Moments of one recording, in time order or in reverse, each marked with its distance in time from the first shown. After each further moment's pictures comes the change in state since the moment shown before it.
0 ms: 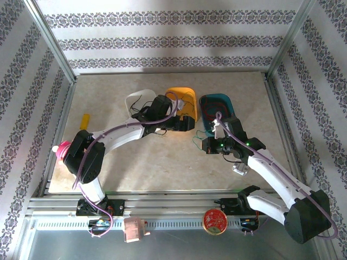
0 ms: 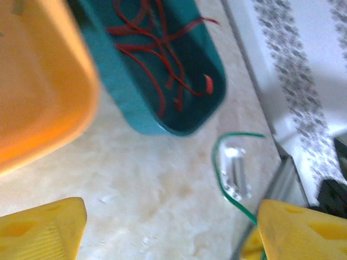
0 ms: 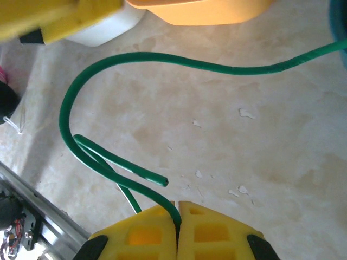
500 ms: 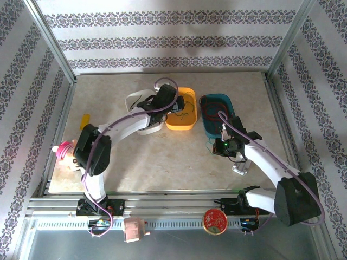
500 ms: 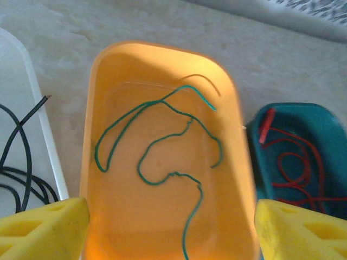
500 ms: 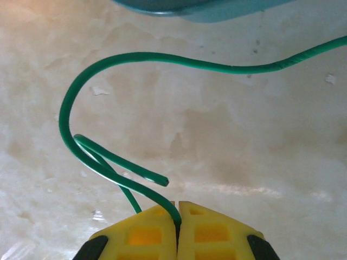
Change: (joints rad) left arm 0.029 0.093 0.233 -0.179 -0.705 -0.063; right arm -0.135 0.157 0.002 -0.146 0.141 0.019
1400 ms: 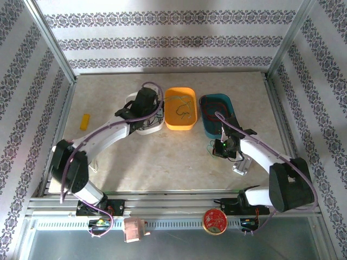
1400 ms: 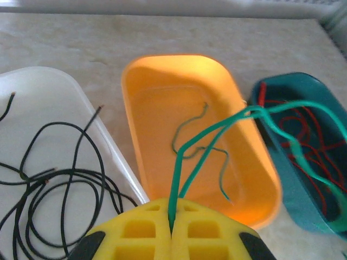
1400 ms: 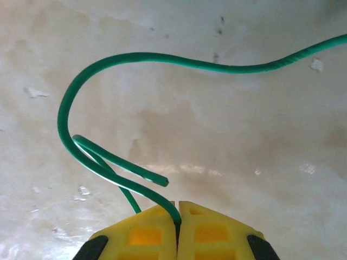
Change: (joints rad) left arm 0.079 -0.213 -0.210 0.060 0.067 0.266; right arm -0.023 0.136 0.001 0.011 0.033 0.001
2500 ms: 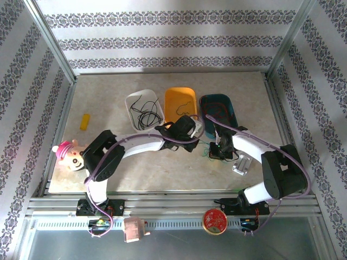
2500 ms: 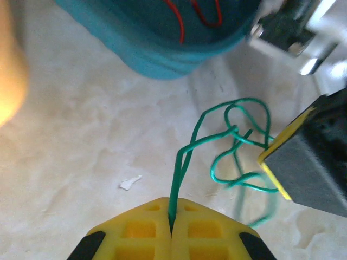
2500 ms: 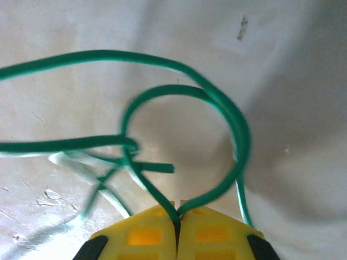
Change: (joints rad) left arm -0.322 0.243 0.009 0.019 0.262 0.117; right arm 0.058 0.142 0.039 -0.024 0.052 -0.019
